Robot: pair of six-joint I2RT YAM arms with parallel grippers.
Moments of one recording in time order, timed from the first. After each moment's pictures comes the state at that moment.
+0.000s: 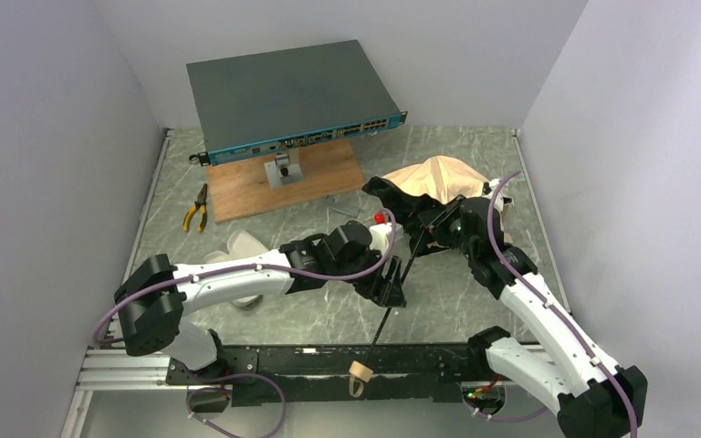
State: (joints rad) left arm -1.10 1.49 1.04 -0.15 0.32 -0.62; right arm 0.40 0.87 0.71 -0.33 0.15 1.00
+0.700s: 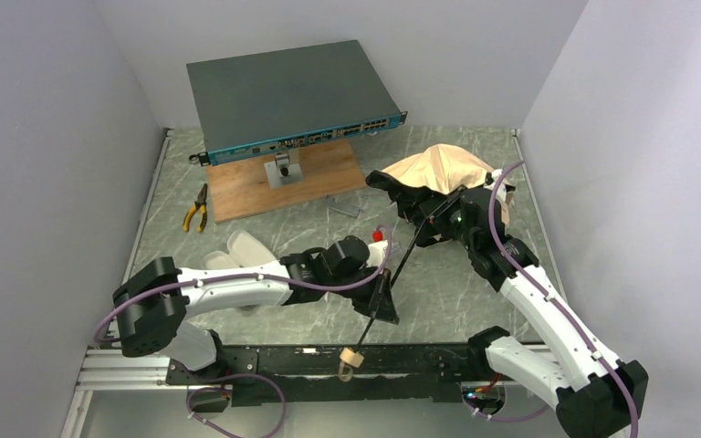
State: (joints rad) left arm -1.15 1.48 0.92 -0.04 0.44 -0.80; right arm 0.40 0.91 0.80 -0.35 0.19 0.99
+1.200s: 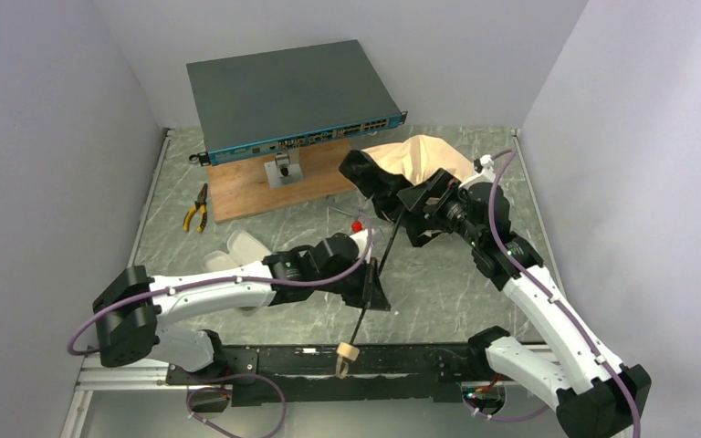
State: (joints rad) left arm -1.15 1.38 0.92 -0.14 0.26 -0.91; right arm 0.39 0.90 0.82 -0.25 -0.02 0.84
